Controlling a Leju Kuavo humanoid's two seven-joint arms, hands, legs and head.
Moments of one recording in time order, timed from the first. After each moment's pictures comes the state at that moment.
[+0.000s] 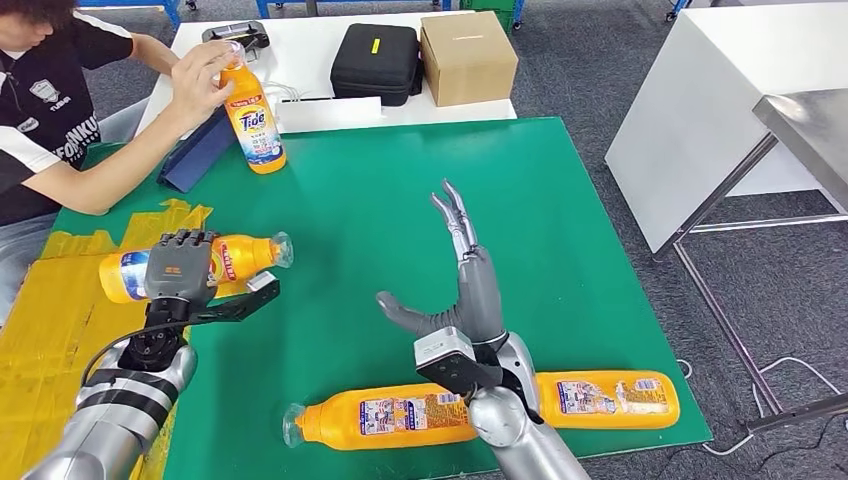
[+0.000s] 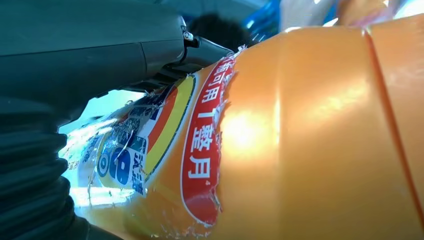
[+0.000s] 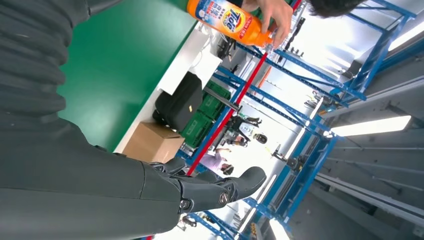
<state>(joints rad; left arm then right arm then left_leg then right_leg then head) -0.54 0.13 -0.24 -0.78 -1.55 0.43 0.23 -0.15 0.11 0.54 -1.56 0.56 -0.43 -0.34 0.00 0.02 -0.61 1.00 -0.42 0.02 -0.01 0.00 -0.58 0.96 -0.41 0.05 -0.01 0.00</state>
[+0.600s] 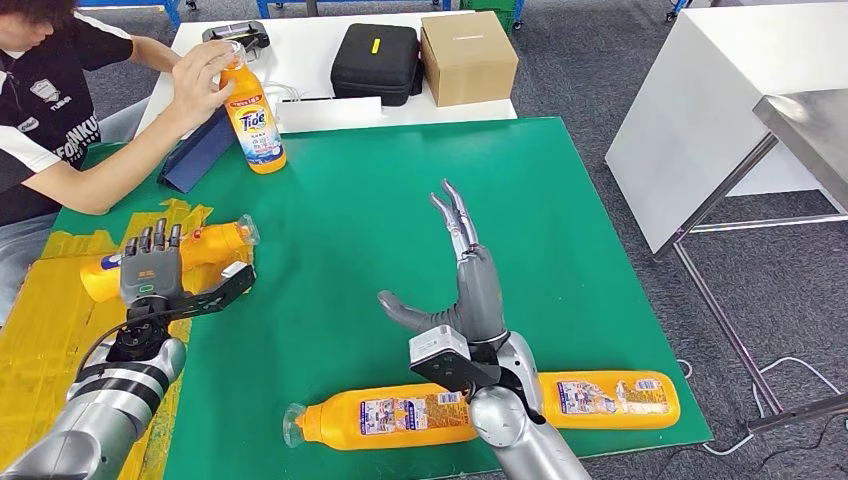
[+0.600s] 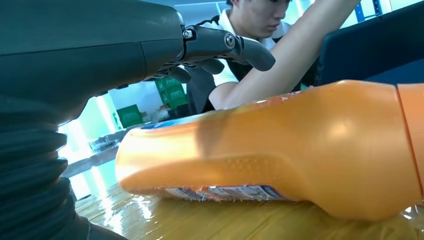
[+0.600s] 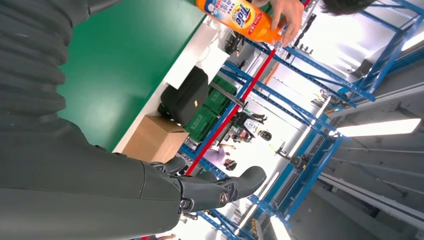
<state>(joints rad) -0.61 0.12 -0.12 -0.60 -1.53 0.40 0.31 -0.15 0.11 0.53 -1.56 0.60 -0.43 -0.31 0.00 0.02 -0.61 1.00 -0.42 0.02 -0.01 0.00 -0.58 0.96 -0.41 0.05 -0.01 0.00</state>
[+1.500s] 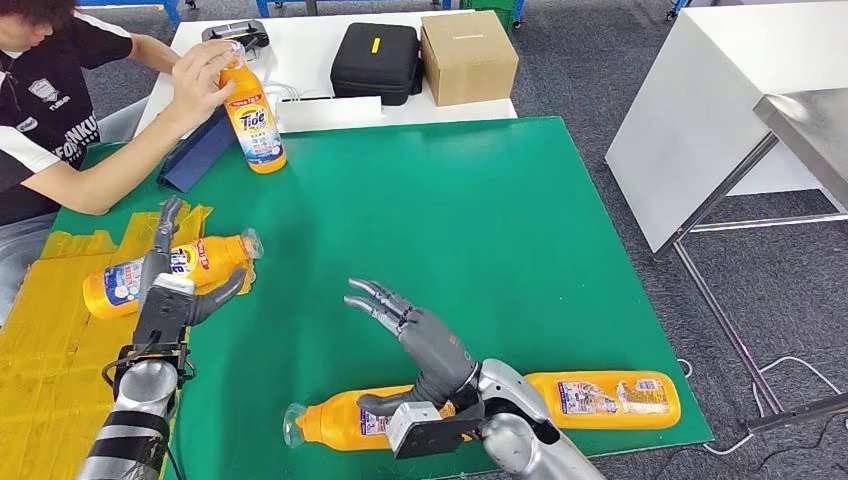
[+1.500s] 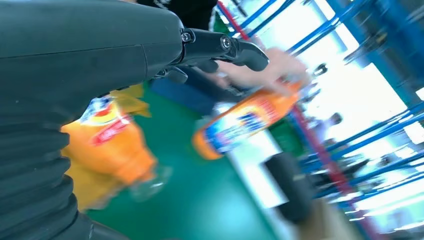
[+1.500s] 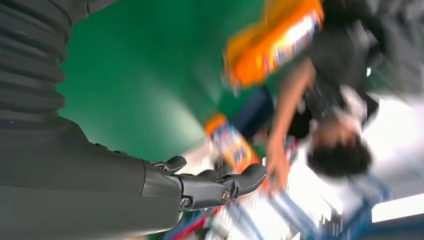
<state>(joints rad) -0.28 0.02 -0.03 -1.23 -0.38 0.21 -0.49 -0.13 -0.06 0.67 -1.55 0.58 -0.01 -0.37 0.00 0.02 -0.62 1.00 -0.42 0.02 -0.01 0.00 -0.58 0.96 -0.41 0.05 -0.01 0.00</state>
